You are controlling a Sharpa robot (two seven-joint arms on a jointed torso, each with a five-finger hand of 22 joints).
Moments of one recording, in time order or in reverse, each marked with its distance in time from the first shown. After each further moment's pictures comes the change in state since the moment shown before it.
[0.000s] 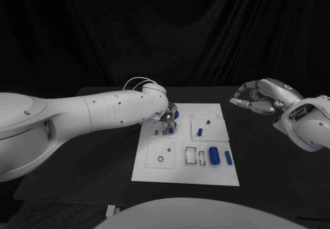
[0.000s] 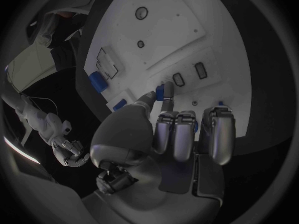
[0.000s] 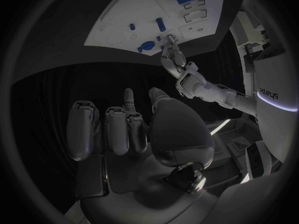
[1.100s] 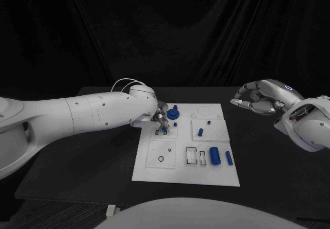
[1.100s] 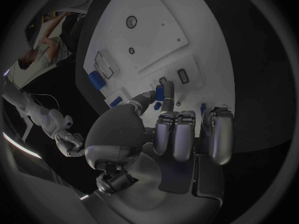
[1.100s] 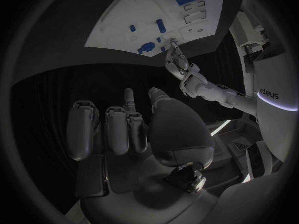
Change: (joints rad) left arm 0.000 -0.119 0.000 0.096 0.000 -0.081 0.006; left_hand -0.130 -0.090 0.261 -0.069 0.057 0.013 0.001 -0.007 0.092 0.005 0.005 0.000 0.000 0.000 0.000 0.000 0.000 0.000 0.000 0.000 -0.004 0.000; right arm 0.000 0.003 0.000 -0.006 0.000 0.013 -0.001; right_hand 0.003 0.003 0.000 0.000 0.005 0.003 -0.003 0.000 -0.001 0.000 0.000 0.000 0.000 0.000 0.000 -0.004 -0.006 0.000 0.000 0.000 -0.004 0.000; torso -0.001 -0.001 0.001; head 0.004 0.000
